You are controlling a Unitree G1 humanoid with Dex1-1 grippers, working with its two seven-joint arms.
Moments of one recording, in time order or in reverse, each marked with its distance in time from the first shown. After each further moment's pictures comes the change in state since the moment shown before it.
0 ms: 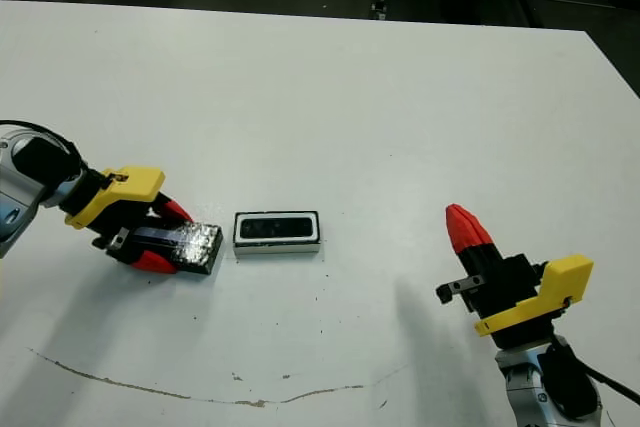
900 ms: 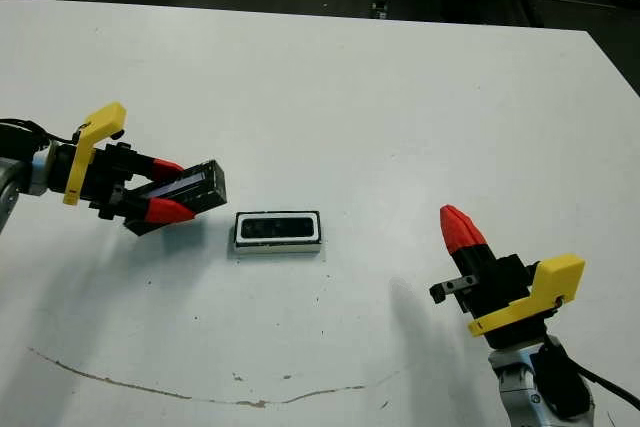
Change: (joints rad) left arm -0.005 -0.098 0.238 0.085 -0.242 0.258 0.132; right arm 0.006 0.000 0.030 -0.018 -0.011 0.013 -0.034
